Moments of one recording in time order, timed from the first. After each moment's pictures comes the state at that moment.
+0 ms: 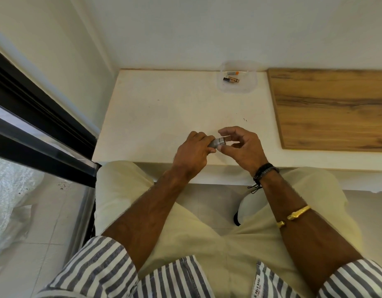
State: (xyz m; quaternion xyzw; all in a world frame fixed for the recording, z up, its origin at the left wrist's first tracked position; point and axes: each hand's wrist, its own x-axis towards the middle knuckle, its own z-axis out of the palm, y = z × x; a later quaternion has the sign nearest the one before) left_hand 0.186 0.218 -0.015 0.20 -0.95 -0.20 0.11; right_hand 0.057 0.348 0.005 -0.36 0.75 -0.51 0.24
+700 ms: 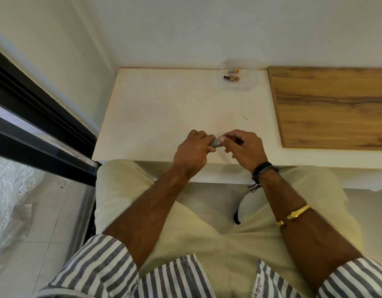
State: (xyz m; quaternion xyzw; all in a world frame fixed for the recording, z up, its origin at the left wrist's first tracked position) left_hand 0.187 0.217 -0.014 0.20 -0.95 -0.20 0.12; right_hand 0.057 0.349 0.000 -0.33 0.79 -0.46 0.22
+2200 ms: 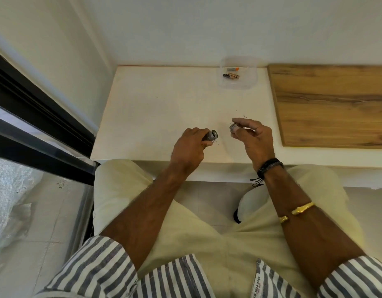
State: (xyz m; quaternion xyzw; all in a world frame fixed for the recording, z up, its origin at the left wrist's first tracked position) left_hand 0.186 0.212 -0.011 0.26 -0.92 -0.28 0.13; right_hand 0.041 0.348 0.001 -0.20 0.72 -0.63 0.23
